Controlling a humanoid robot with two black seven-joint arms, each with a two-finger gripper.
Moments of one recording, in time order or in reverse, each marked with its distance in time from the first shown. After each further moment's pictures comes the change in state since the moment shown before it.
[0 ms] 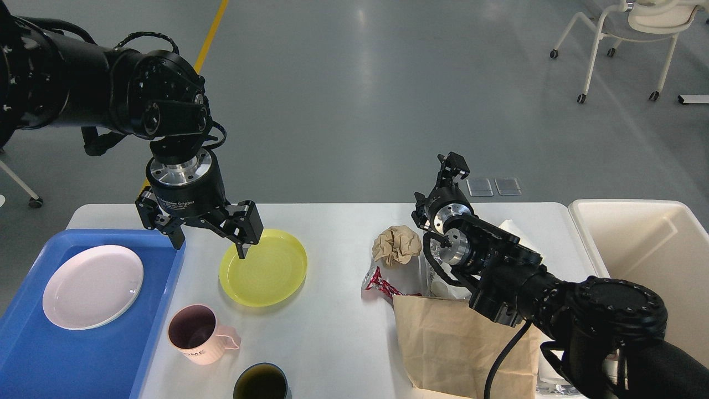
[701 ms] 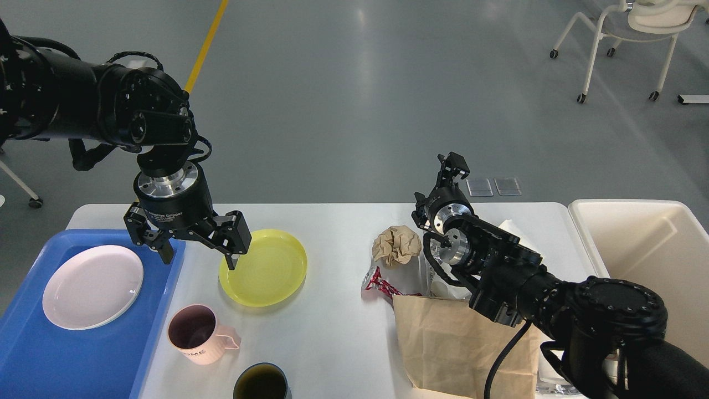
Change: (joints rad) left arm 0.057 0.065 0.013 0.000 0.000 0.000 -0.001; right arm 0.000 0.000 0.000 -0.001 0.000 0.000 0.000
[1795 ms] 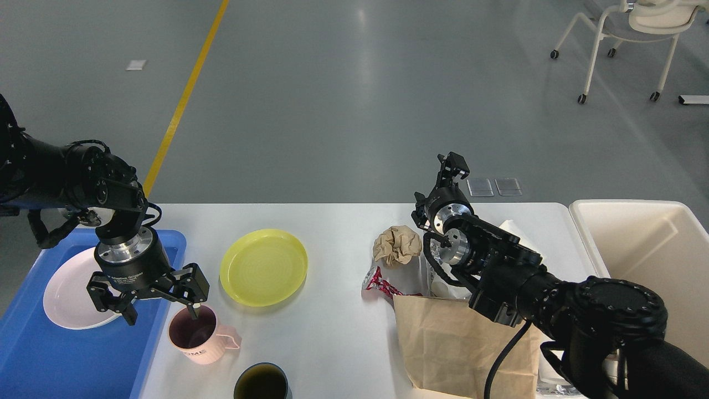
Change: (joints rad) left arm 0.299 0.120 0.033 0.029 0.002 0.126 0.002; right arm 0.000 0.000 0.000 0.001 0.000 0.000 0.000
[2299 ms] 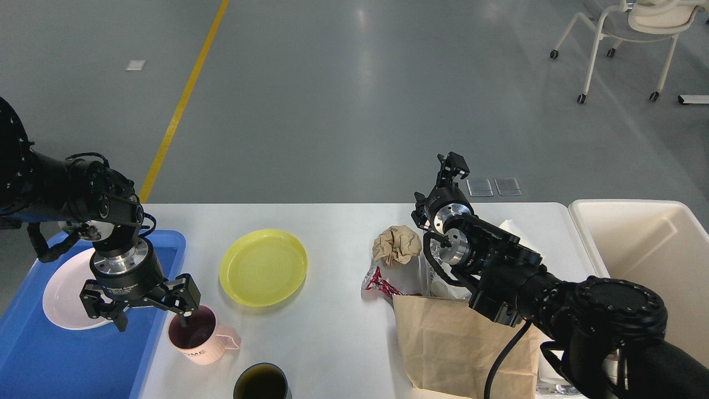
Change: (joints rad) left arm 0.066 -0.006 0.004 0.004 0.000 0.116 0.048; right arm 0.000 0.000 0.000 0.000 0.000 0.000 0.000
